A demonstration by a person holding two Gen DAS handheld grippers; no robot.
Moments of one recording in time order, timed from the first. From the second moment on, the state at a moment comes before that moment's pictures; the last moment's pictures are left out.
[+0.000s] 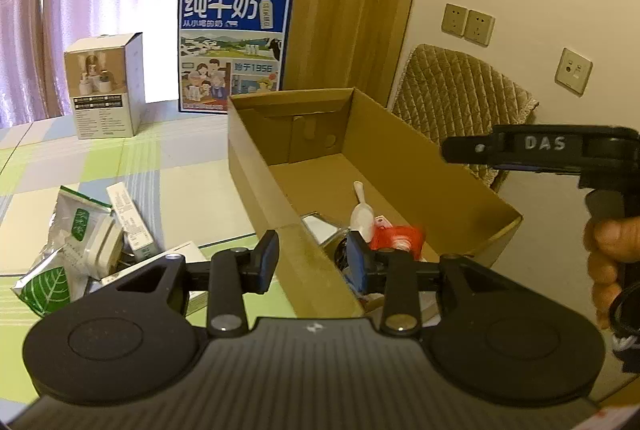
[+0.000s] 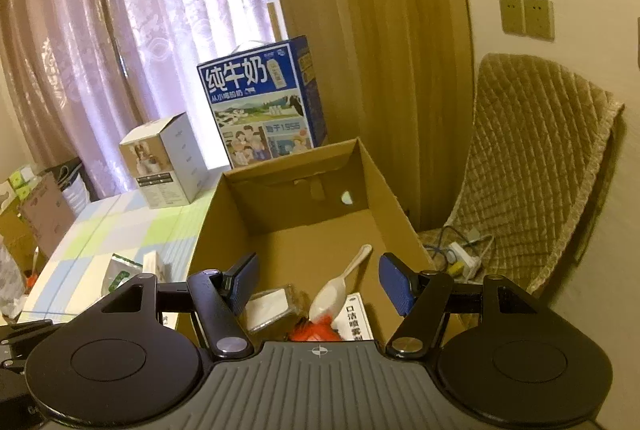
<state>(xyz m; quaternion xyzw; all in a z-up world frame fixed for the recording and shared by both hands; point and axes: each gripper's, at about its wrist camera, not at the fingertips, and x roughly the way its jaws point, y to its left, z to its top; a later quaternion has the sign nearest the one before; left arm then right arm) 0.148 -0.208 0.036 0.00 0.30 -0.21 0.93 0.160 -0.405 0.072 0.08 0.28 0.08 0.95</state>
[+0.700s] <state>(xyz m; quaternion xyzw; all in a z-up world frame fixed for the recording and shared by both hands) 0.099 -0.155 0.050 -0.01 0.31 -0.17 0.94 0.095 -0.358 0.081 0.06 0.31 0.10 0.94</state>
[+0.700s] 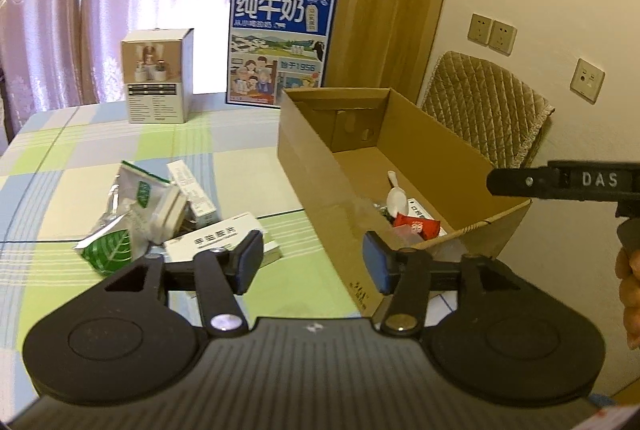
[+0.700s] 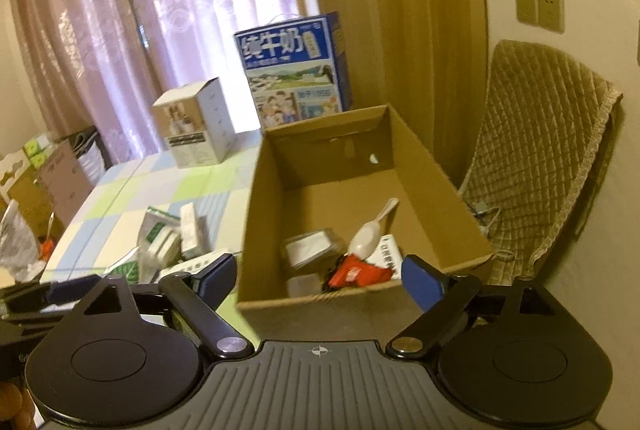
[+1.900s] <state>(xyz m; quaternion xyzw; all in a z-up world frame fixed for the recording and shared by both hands) 0.039 0.002 0.041 -0.02 0.32 -0.03 0.95 0.062 -0.231 0.044 -0.01 0.36 0.23 0.90</state>
